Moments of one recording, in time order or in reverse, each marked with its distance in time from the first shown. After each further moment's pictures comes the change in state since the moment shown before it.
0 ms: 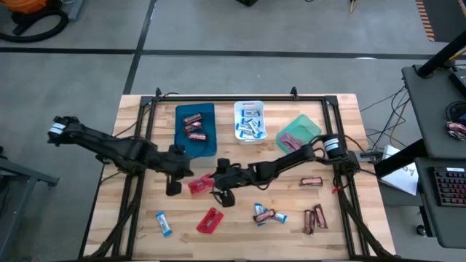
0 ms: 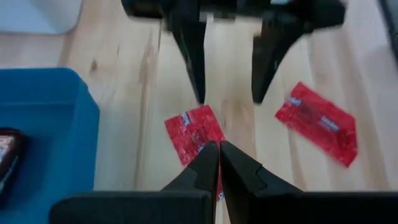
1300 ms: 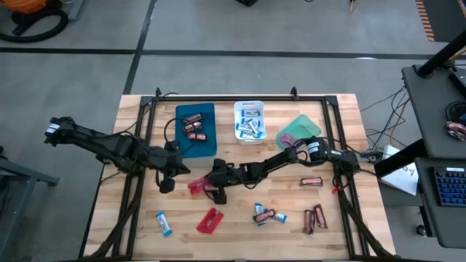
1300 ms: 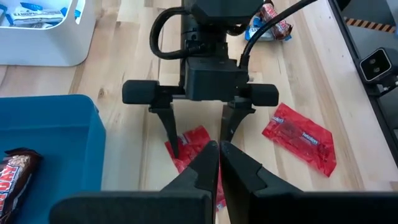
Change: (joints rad) left arm 0.000 -0.132 -0.007 -0.001 -0.001 0.028; right arm -0.054 0.218 0.115 0.052 -0.031 0.127
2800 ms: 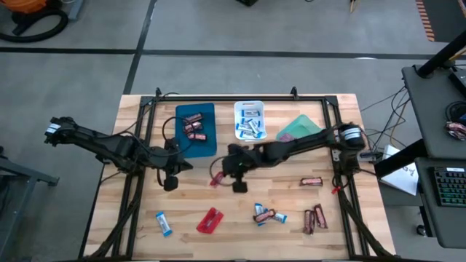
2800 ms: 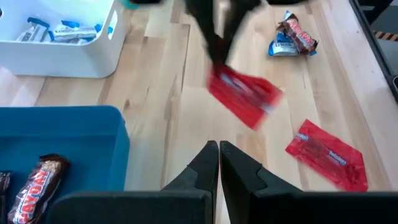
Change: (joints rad) left arm 0.000 0.000 -0.020 0.053 -0.104 0.001; right arm -0.046 -0.439 -0.061 -0.595 -0.118 -0.052
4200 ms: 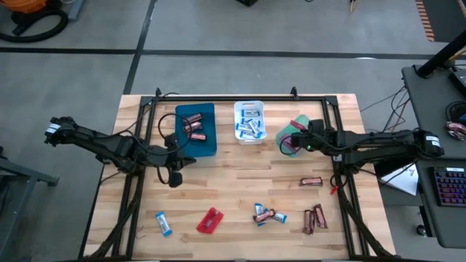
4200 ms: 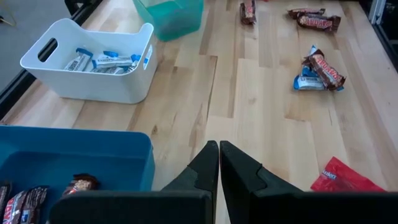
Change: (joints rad) left arm 0.001 0.006 0.002 0.083 -0.132 0.001; right arm -0.258 -0.981 -0.951 -0.328 0.733 1.062
